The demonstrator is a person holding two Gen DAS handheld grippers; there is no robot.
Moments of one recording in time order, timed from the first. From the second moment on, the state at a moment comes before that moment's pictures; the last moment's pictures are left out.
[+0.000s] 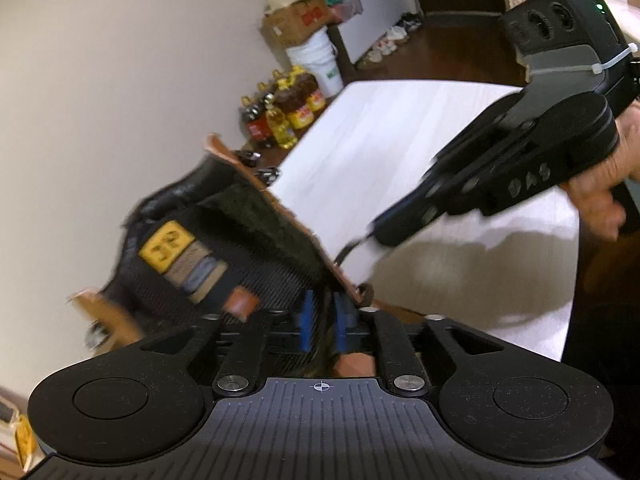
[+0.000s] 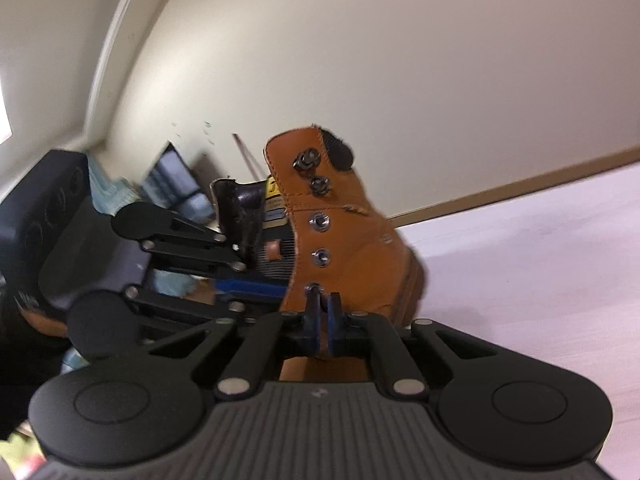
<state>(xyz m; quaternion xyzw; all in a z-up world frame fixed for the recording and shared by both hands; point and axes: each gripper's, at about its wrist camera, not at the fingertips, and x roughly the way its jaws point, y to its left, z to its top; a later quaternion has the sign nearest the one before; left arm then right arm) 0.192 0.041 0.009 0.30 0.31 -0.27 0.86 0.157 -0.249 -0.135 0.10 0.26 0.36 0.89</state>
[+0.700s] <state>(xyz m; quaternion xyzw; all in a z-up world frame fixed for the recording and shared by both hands) 0.132 0.141 -0.013 0.23 0.31 -0.14 0.91 0.077 -0.372 -0.131 -0.18 0.30 -0.01 0.94</state>
